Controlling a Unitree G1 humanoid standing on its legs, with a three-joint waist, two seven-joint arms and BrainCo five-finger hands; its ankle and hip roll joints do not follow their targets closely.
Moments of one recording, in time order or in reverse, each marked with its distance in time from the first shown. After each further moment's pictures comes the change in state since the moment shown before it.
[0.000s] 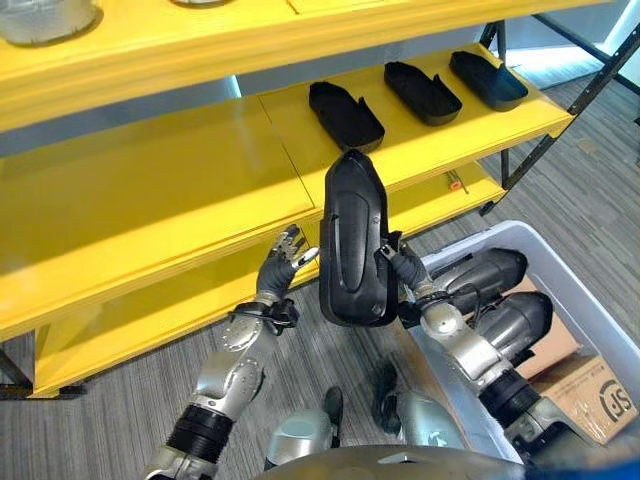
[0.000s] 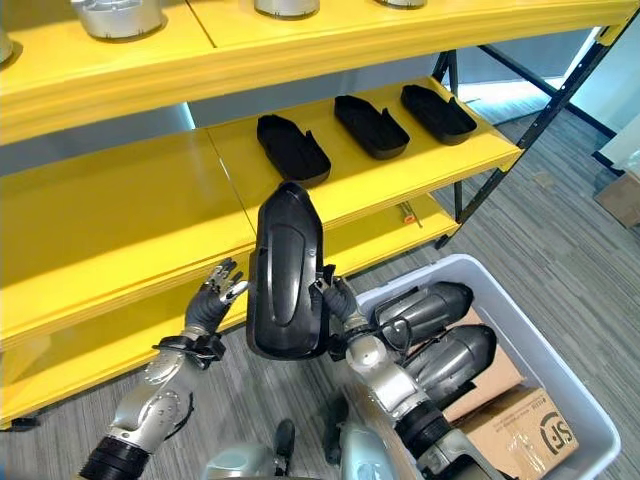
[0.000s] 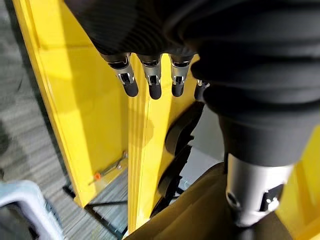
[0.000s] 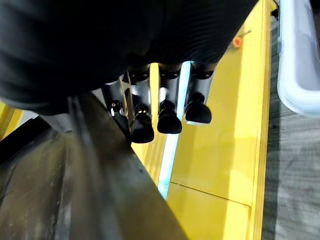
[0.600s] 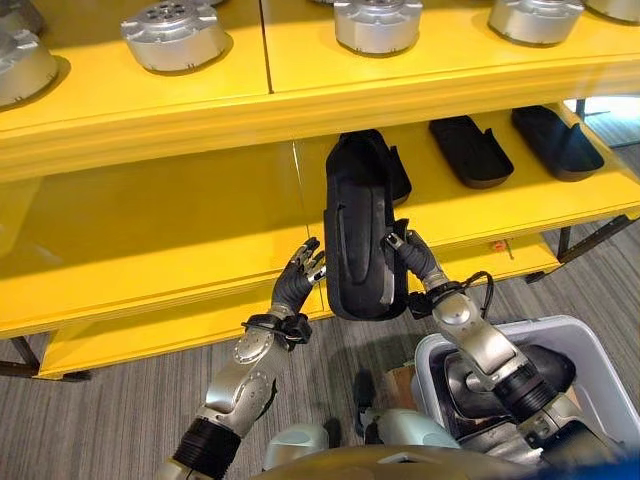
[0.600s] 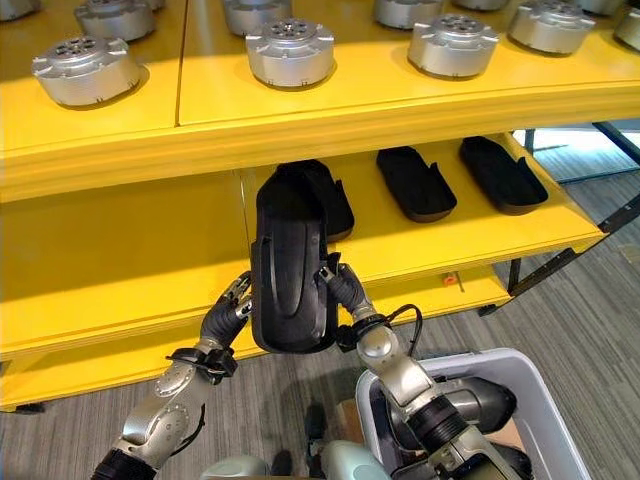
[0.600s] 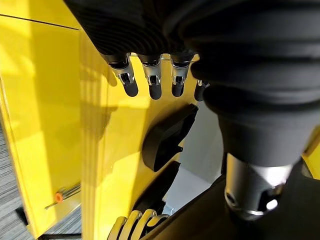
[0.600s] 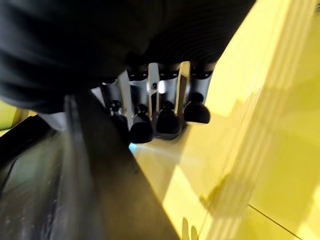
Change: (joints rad) left arm 0.012 0.012 -0.003 -0.050 -0.001 0.044 -0.041; right arm -0.038 -0.041 -0.018 -0.067 -0.024 0.008 0.063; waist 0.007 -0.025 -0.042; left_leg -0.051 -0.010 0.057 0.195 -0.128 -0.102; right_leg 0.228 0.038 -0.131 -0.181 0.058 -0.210
